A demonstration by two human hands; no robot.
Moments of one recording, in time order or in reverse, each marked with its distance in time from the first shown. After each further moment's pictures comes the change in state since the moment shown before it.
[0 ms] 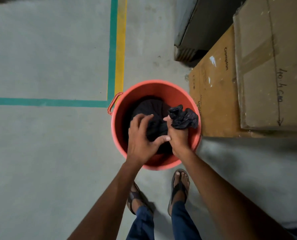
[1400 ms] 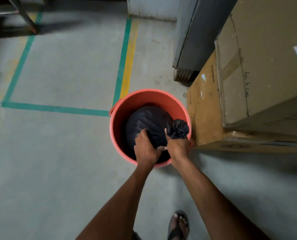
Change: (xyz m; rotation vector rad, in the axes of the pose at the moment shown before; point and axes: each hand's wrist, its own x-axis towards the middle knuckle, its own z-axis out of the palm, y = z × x) left_hand -0.048 0.017 0.074 0.122 0.011 -0.426; right_hand -0.037 0.021 -0.057 -0.078 0.153 -0.113
